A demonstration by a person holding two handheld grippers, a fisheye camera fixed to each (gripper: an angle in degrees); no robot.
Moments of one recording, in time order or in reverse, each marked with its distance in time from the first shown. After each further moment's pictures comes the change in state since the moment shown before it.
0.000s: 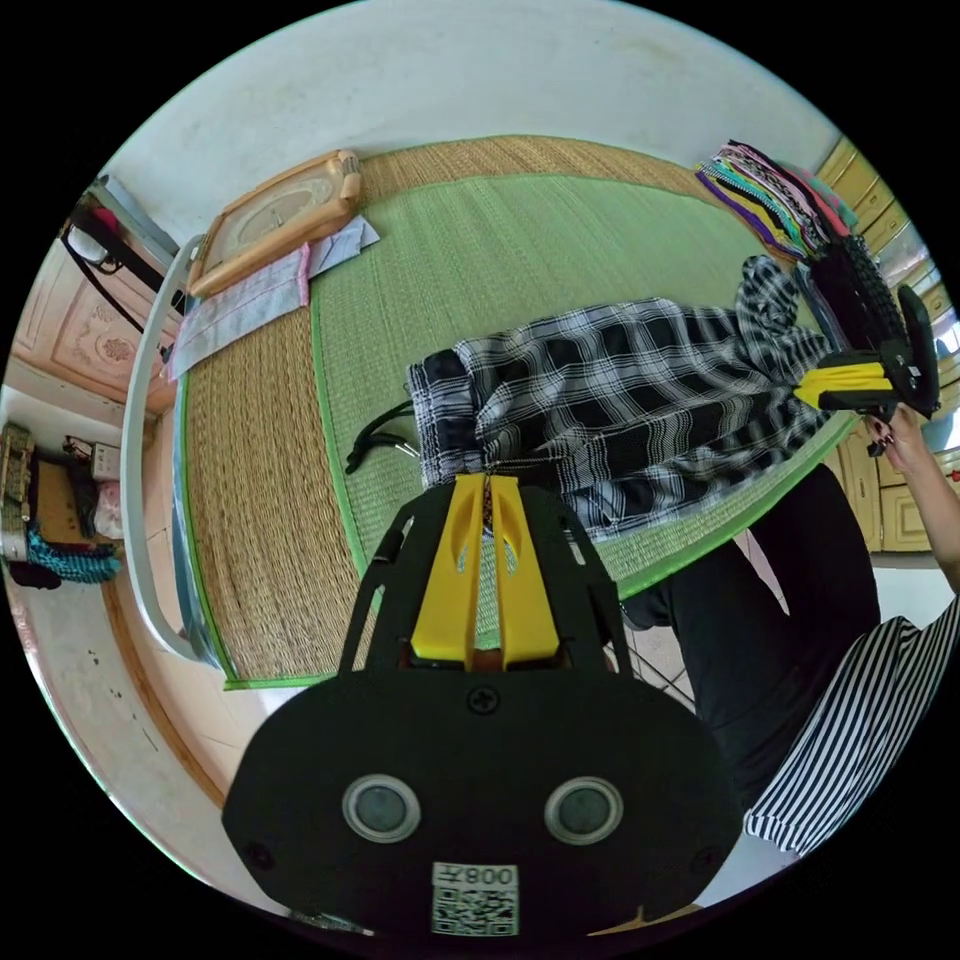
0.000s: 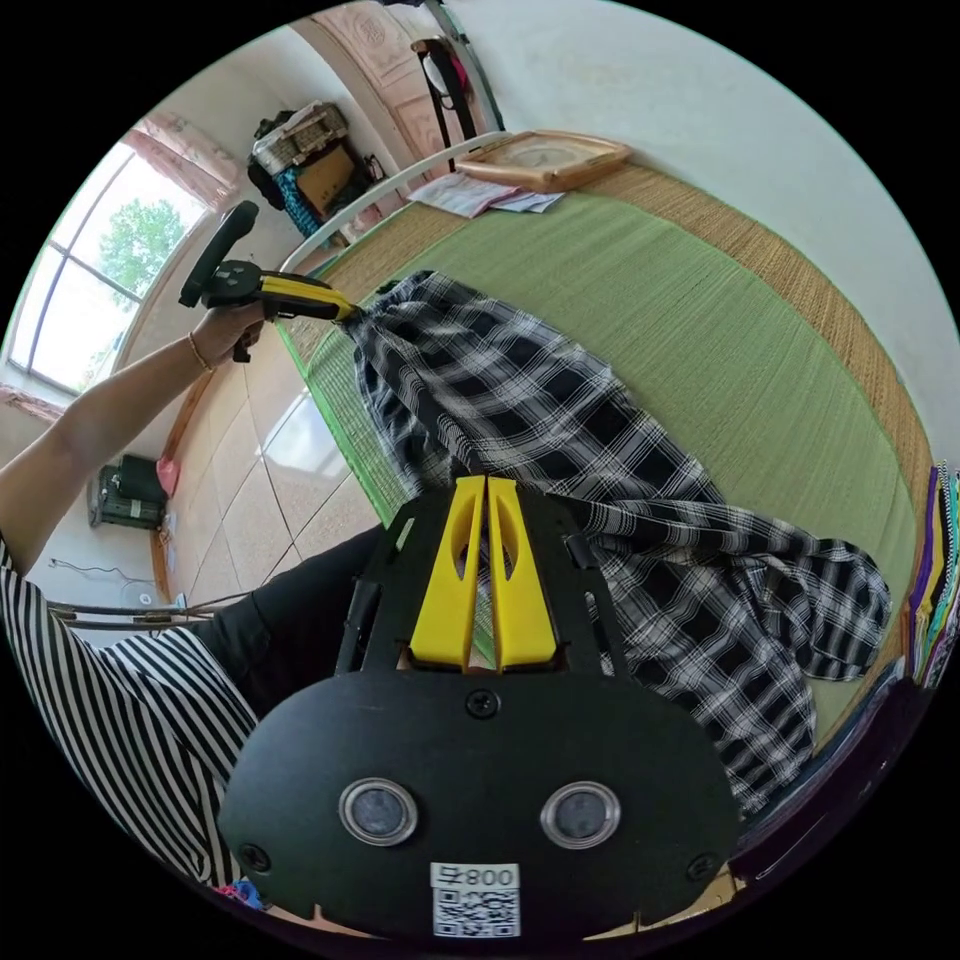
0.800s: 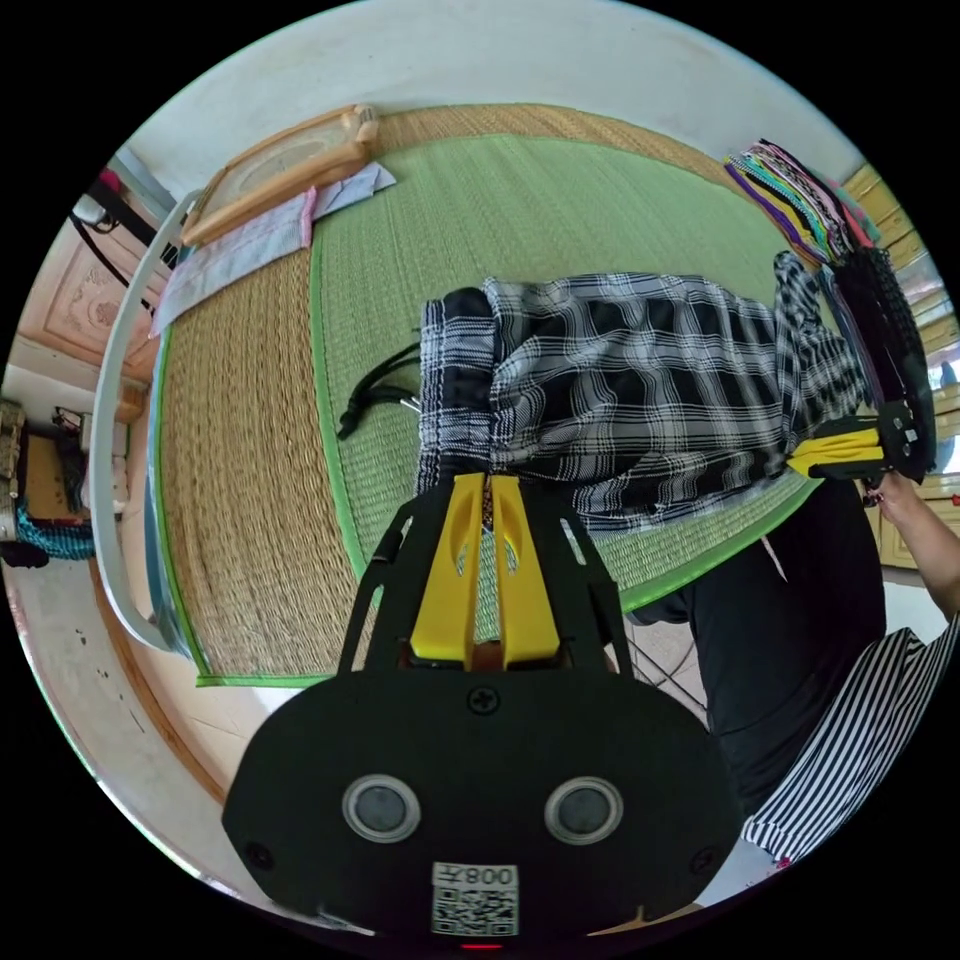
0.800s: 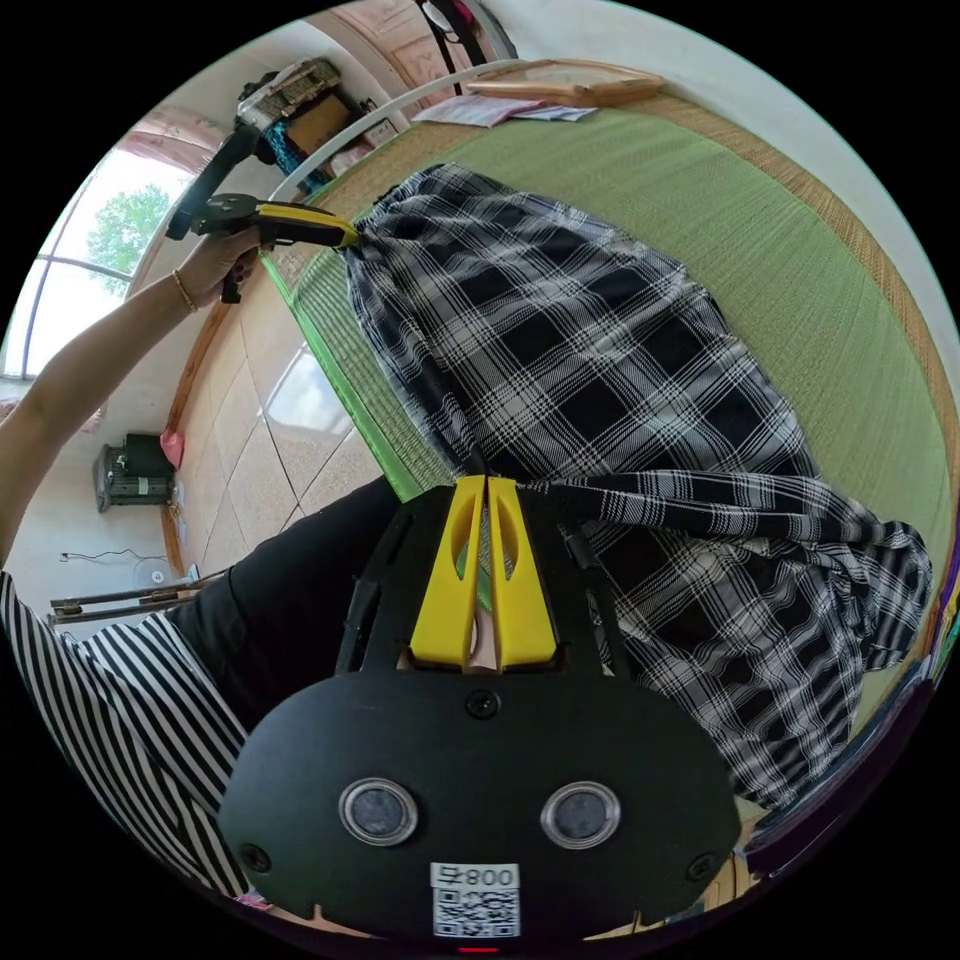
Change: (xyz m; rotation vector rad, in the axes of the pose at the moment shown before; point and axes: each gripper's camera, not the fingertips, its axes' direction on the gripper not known) left arm -0.014 0.039 0.102 -0.050 0.024 -0.048; right arm -0.116 0.000 0.106 -0.161 -0.038 0.009
